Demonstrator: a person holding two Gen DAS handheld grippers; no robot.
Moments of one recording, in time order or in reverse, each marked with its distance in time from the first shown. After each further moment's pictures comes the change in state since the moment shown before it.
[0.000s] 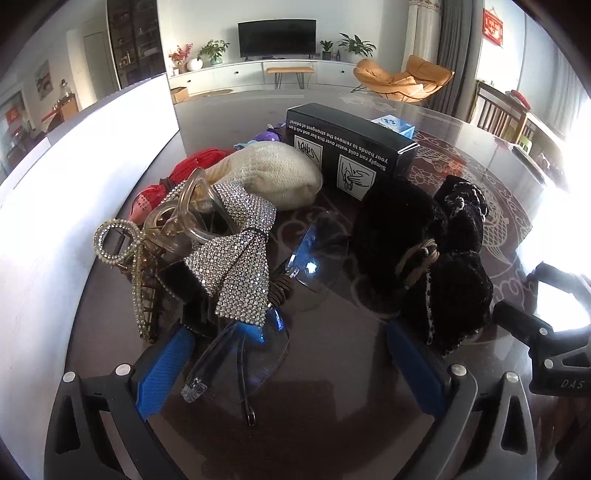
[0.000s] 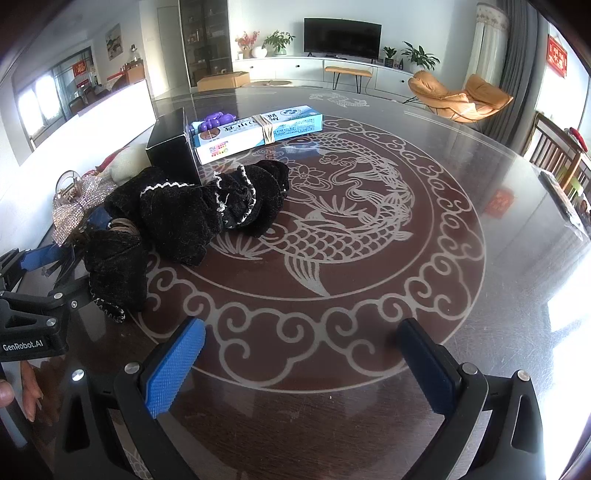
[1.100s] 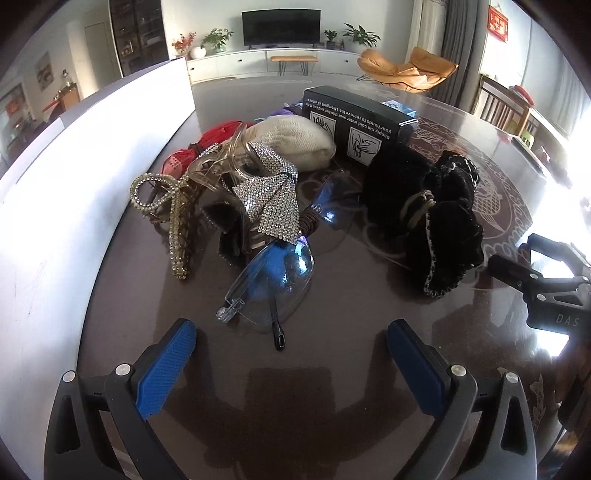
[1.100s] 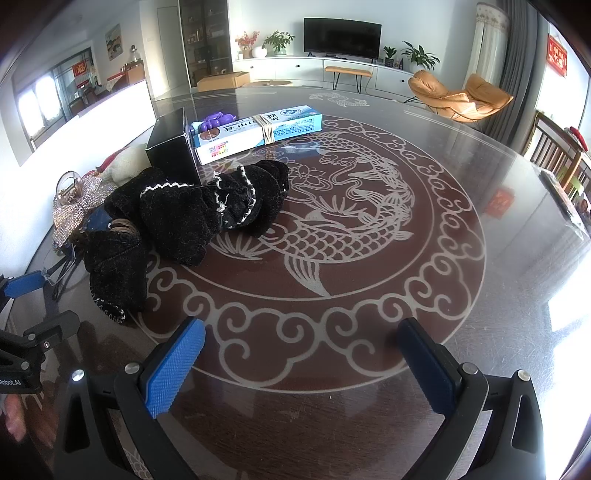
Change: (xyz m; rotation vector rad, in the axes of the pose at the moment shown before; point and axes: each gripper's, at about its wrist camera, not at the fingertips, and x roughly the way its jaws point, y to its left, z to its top) left arm -0.025 0.023 -0.034 -0.014 0.048 0.006; right arm 0.000 0.003 -0.003 0.001 -0.001 -0.001
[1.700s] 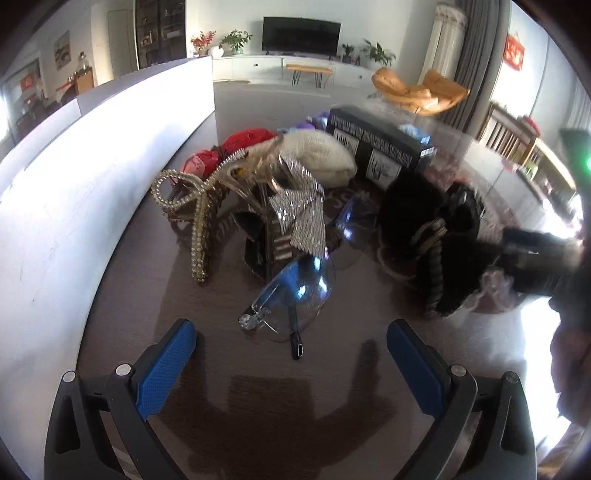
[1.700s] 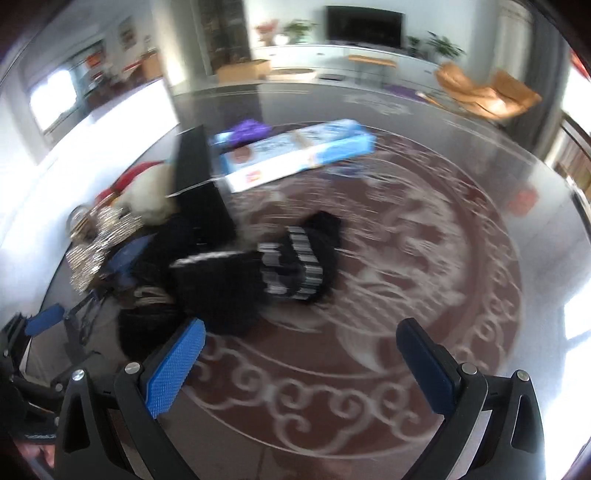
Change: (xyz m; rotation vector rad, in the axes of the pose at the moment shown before) left arm -0.008 0.021 -0.009 -0.124 -0.053 -0.039; right arm 0.015 0.034 0.051 -0.066 0.052 0.106
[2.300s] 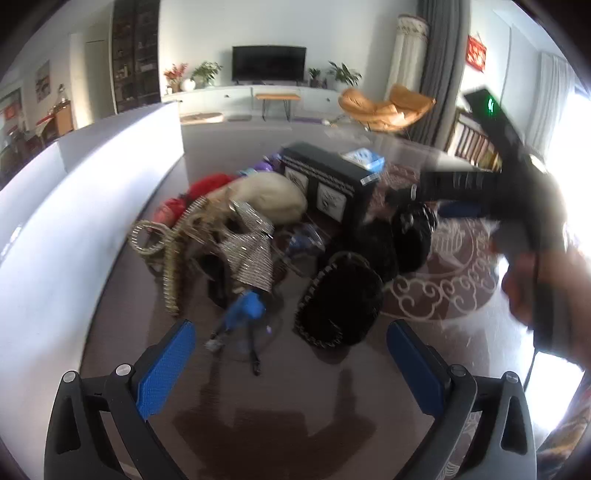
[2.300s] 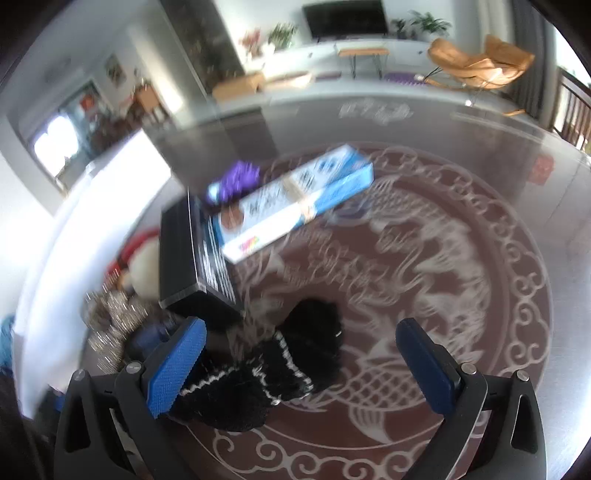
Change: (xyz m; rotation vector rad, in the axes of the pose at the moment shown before) left arm -0.023 -0.017 0.000 0.093 -0.118 -0.064; right arm 0.012 -0.032 0.048 0.174 0.002 0.110
